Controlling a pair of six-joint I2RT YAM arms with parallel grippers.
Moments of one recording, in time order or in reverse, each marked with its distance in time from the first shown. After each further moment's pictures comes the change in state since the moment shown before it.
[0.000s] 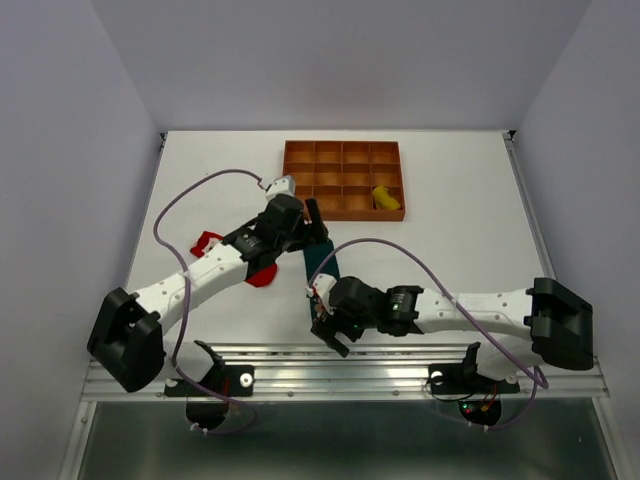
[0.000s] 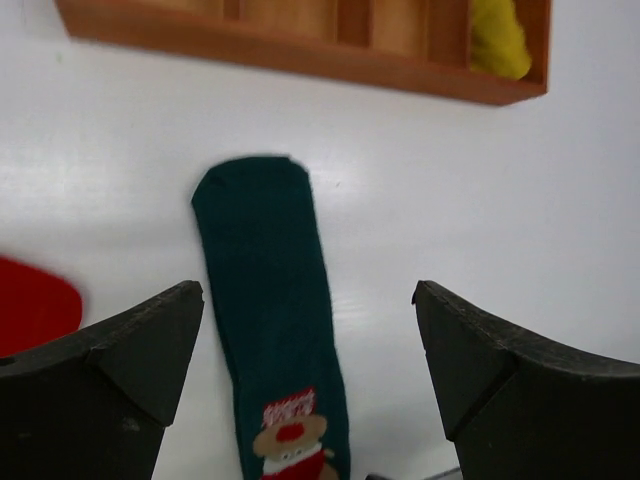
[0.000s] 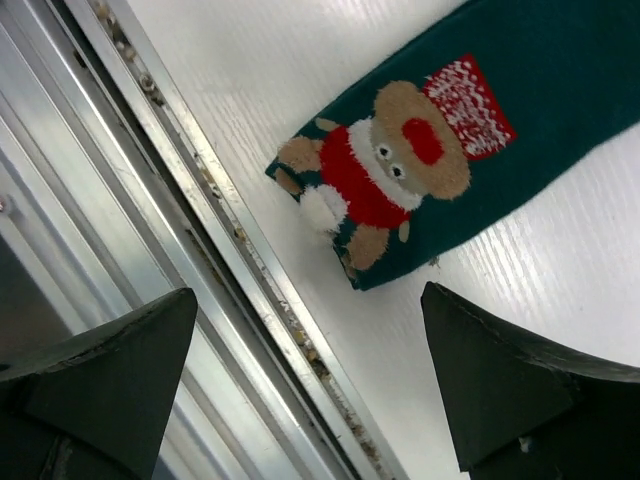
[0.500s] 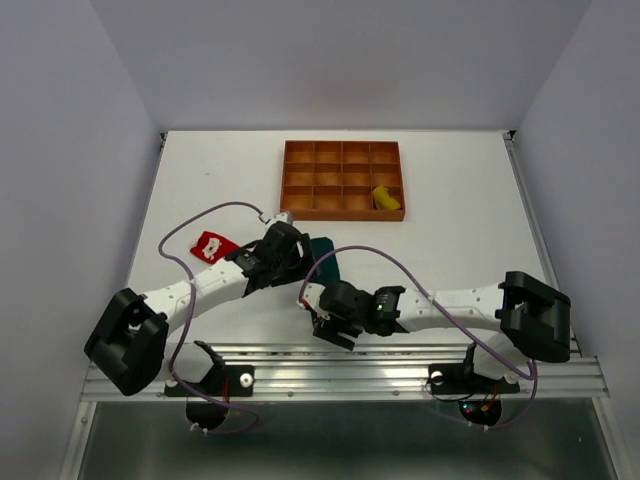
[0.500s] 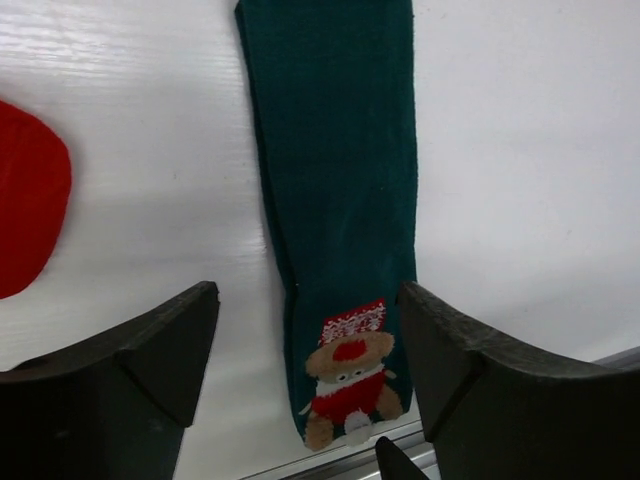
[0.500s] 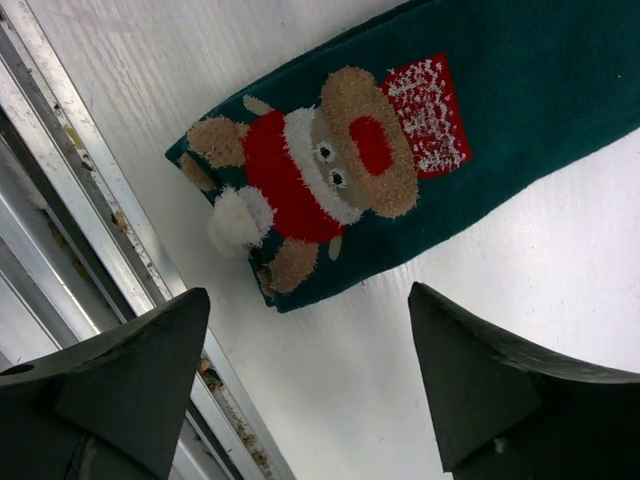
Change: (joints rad) left arm -0.006 -0.097 -0.285 -0.046 0.134 -0.096; right arm 0.036 0.160 0.053 -0.034 0.137 -0.277
